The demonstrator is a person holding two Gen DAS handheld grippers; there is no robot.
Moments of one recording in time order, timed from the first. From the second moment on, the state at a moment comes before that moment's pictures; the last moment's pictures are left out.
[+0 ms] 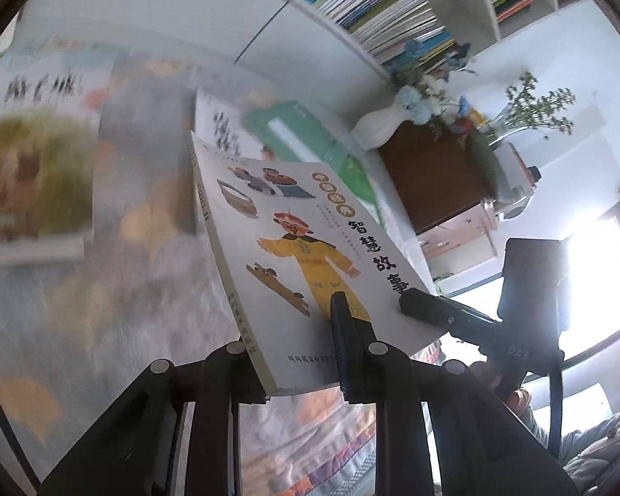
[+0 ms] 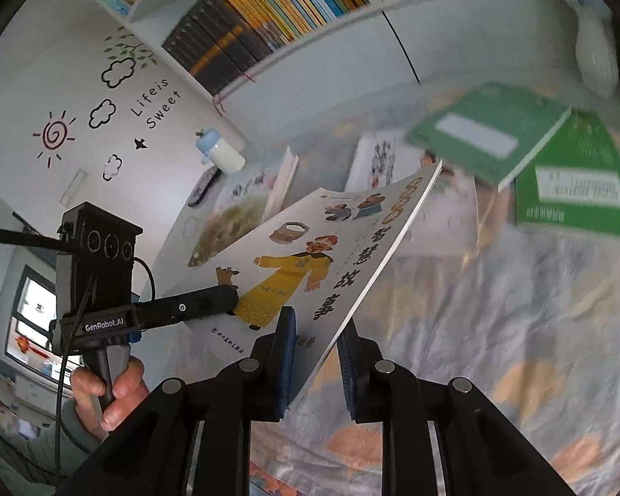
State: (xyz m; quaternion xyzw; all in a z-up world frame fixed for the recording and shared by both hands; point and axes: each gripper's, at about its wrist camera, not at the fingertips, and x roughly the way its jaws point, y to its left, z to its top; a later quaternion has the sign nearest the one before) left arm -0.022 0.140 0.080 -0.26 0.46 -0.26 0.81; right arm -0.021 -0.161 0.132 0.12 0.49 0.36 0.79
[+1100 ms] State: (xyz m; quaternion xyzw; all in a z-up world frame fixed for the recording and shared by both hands) left arm -0.010 0.350 0.038 -0.36 0.40 0.00 0.84; right arm 0.103 0.088 0.080 0.07 0.54 0.46 0.70
